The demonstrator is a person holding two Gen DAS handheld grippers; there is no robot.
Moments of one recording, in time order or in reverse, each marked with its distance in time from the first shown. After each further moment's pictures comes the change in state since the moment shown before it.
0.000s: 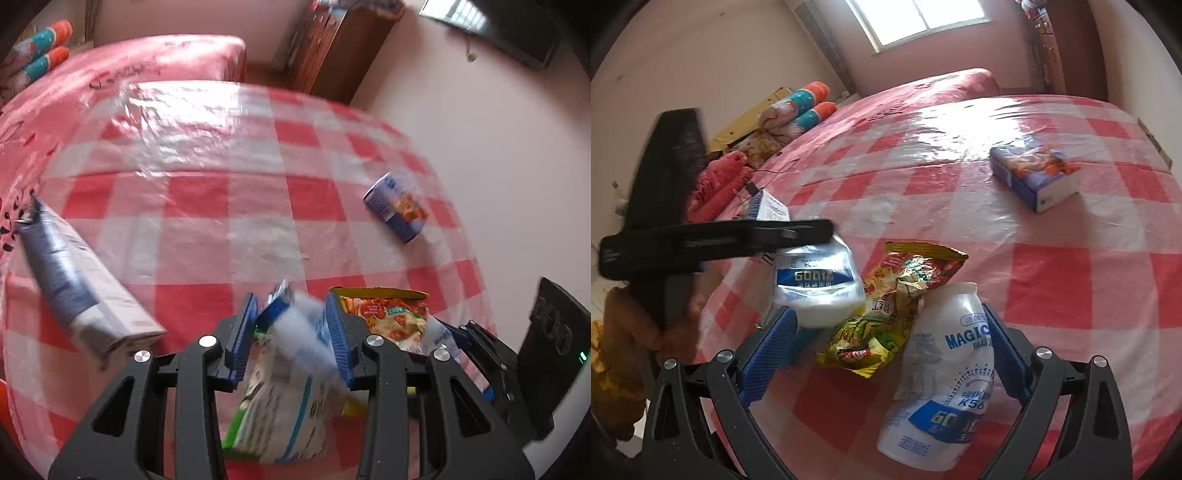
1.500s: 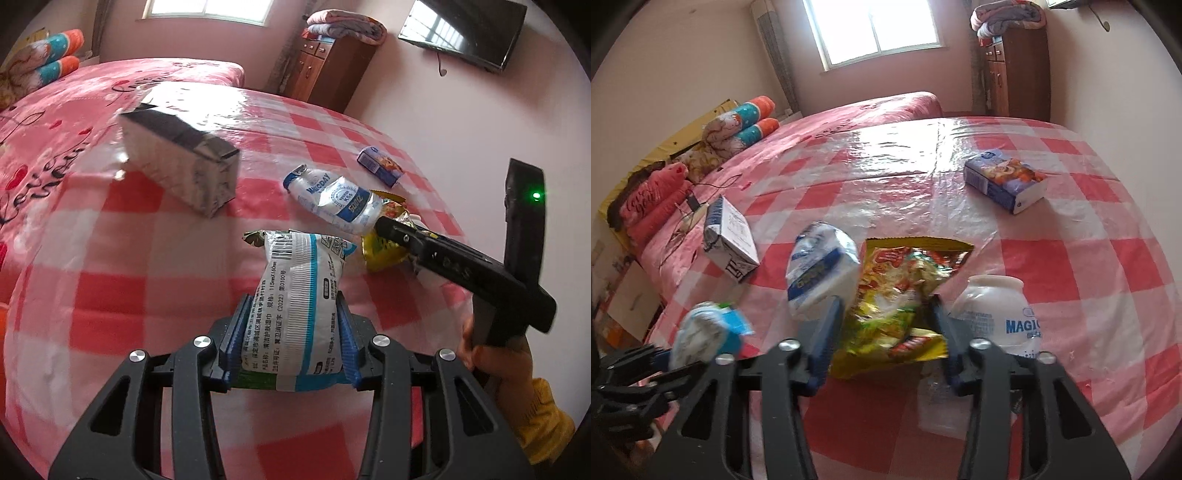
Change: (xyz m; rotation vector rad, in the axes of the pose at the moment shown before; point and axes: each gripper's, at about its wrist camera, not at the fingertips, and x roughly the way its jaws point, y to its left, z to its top) left arm -0.064 0.045 -0.123 0.004 -0.110 -0.042; right arm 0.015 0.049 -0.021 0.021 -0.100 -0.301
